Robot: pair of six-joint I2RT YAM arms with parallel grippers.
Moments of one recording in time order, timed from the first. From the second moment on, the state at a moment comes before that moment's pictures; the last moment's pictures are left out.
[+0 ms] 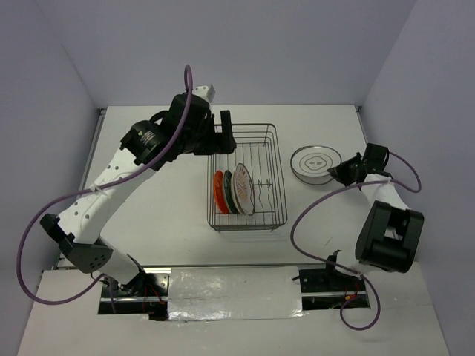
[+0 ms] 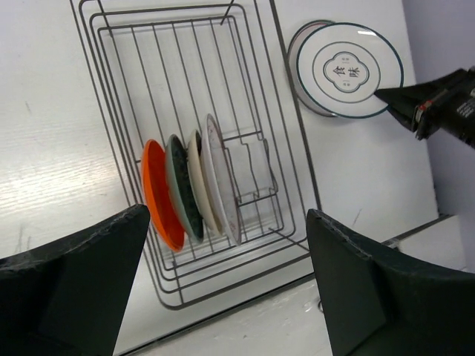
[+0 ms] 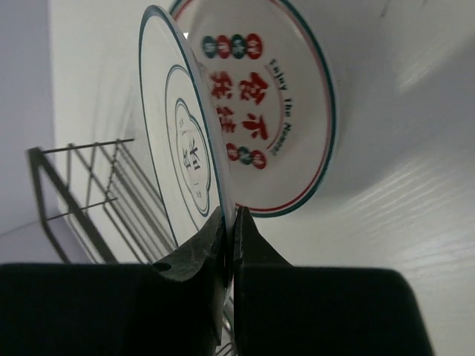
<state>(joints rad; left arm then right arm) -0.73 1.51 1.88 -1.00 -0.18 -0.61 -0.35 1.35 0.80 -0.22 -0.33 0.85</state>
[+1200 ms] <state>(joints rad) -0.81 1.82 2.09 -1.24 -0.25 -0.51 -0.12 1.61 1.30 -0.82 0.17 0.61</state>
